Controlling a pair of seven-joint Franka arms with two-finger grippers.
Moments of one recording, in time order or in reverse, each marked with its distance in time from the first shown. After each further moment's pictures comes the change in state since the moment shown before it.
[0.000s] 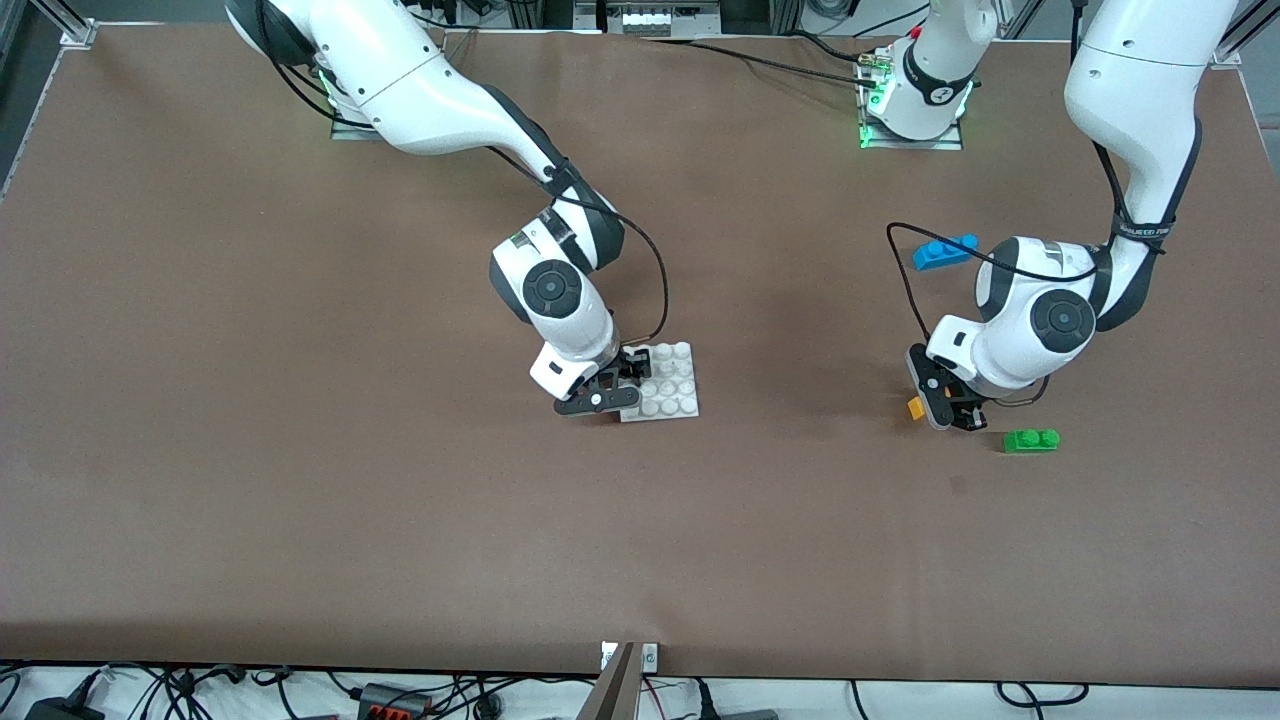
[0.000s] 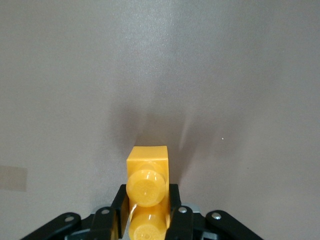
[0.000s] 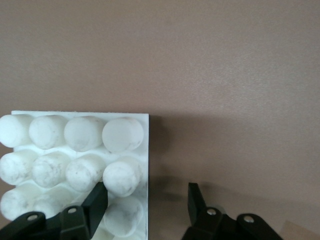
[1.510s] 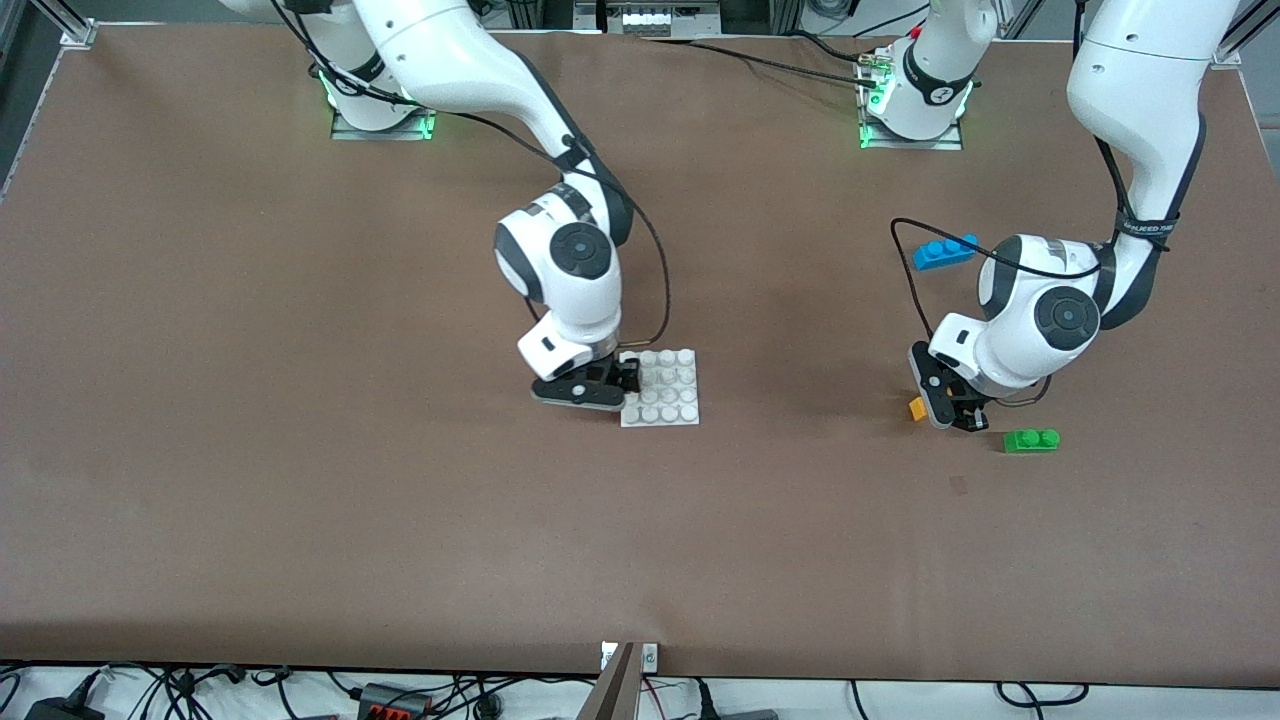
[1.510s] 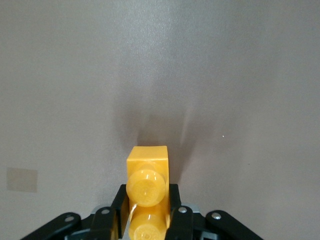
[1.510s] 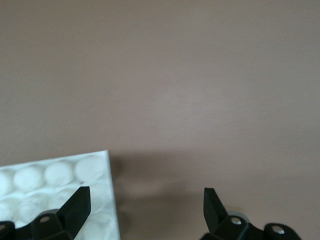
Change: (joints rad) left arm 0.005 -0.012 -0.006 0.000 0.000 0.000 0.033; right arm 0.235 -0.096 -0.331 0.013 0.004 -0.140 0.269
